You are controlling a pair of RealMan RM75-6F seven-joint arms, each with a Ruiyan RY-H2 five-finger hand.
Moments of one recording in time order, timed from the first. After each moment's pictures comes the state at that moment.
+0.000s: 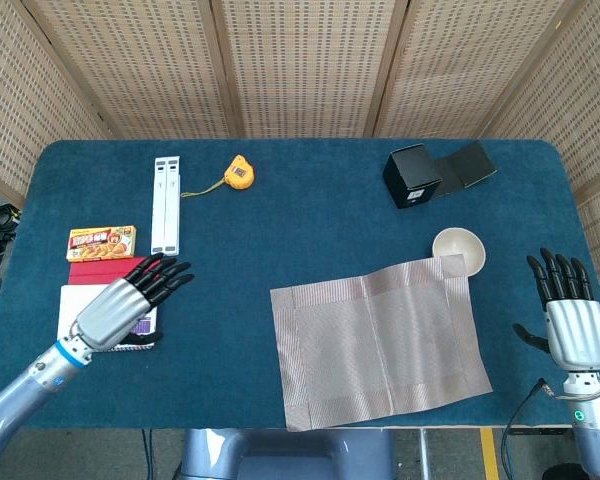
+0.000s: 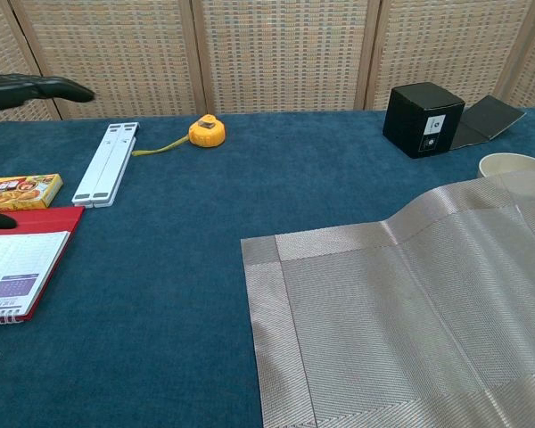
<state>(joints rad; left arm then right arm) -0.51 -1.23 -0.02 -1.42 1.91 1.26 -0.22 0.22 -1.26 0.06 -1.38 -1.44 1.57 -0.03</state>
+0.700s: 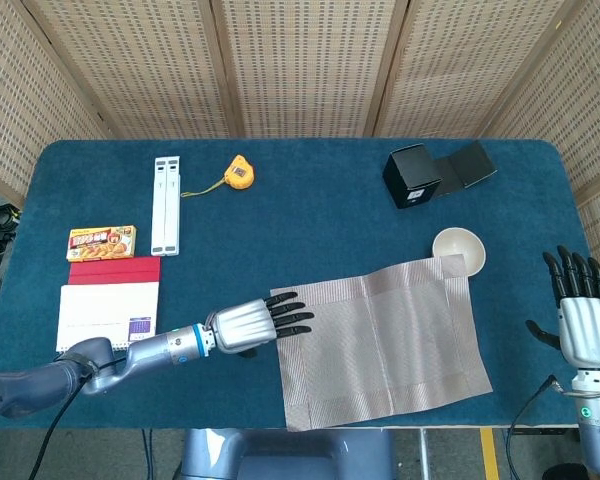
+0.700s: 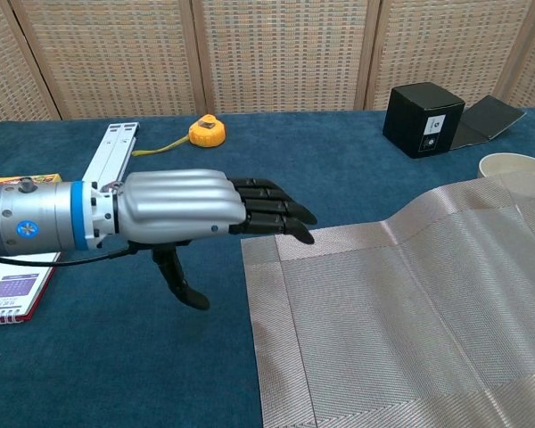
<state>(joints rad) -0.93 -1.62 0.04 -1.13 2.03 1.00 -0.25 0.19 -1.26 0.11 -1.34 -1.41 1.53 -0.01</state>
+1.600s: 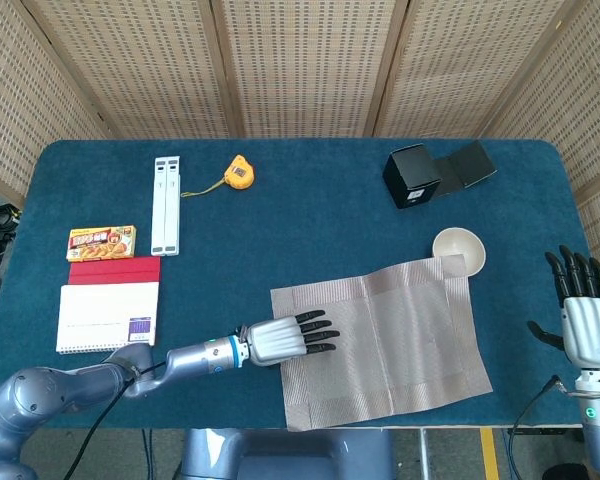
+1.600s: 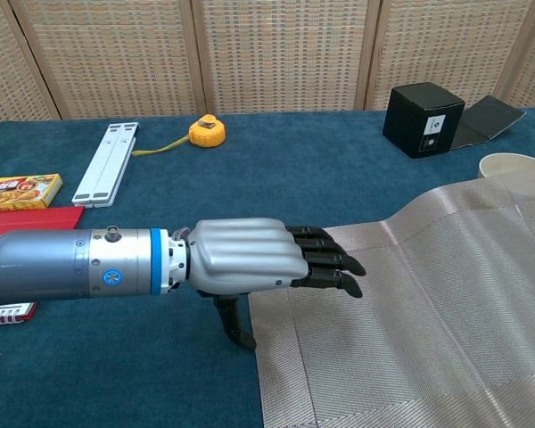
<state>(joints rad) -1.04 -1.81 0.10 -0.99 1.94 0.96 -0.21 0.18 -1.24 0.14 -1.37 -1.42 1.50 0.02</state>
